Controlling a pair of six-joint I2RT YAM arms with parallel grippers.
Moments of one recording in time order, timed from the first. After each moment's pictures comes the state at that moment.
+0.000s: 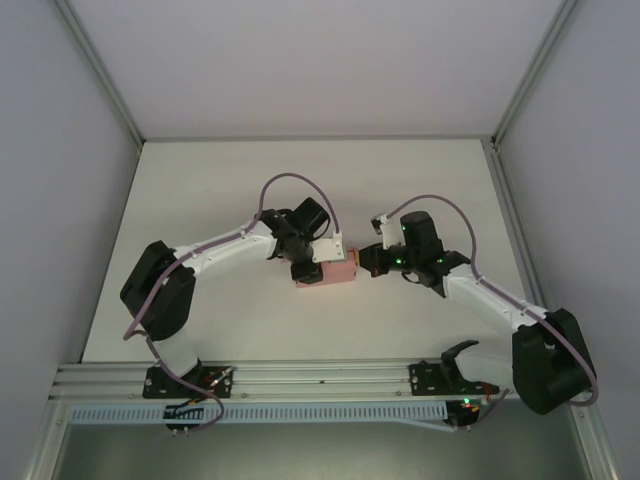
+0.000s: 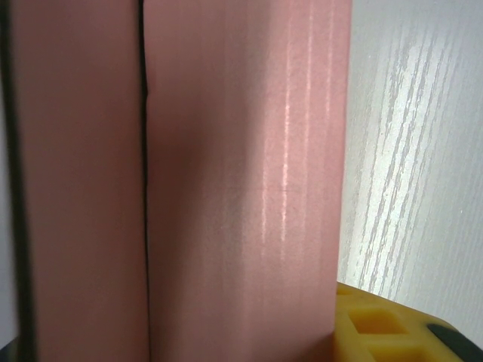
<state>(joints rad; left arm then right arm) -0.85 1.74 1.28 -0.77 0.14 0.59 0.46 1.20 0.63 -0.15 -0.54 0.27</state>
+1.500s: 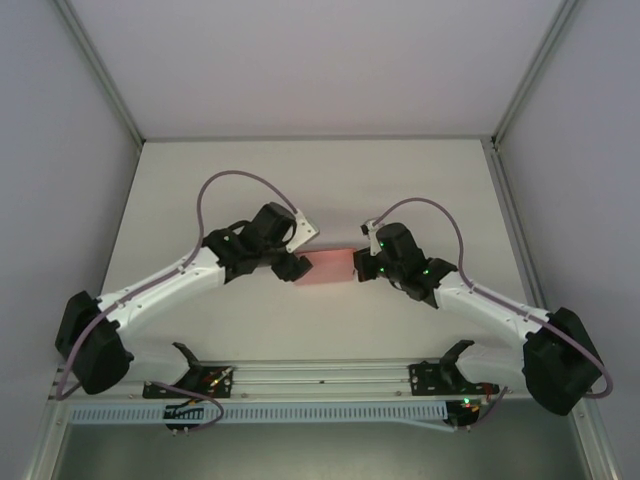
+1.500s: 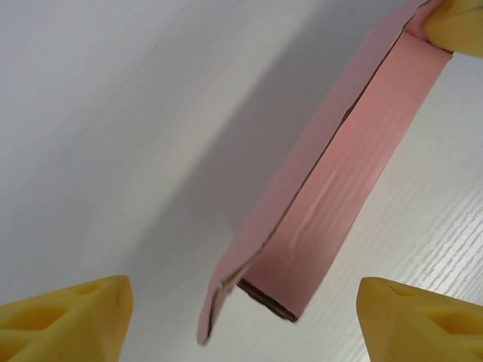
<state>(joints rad) -0.85 1.32 1.04 -0.62 -0.09 0.14 0.69 1.17 0.64 -0.18 -0.07 0.38</state>
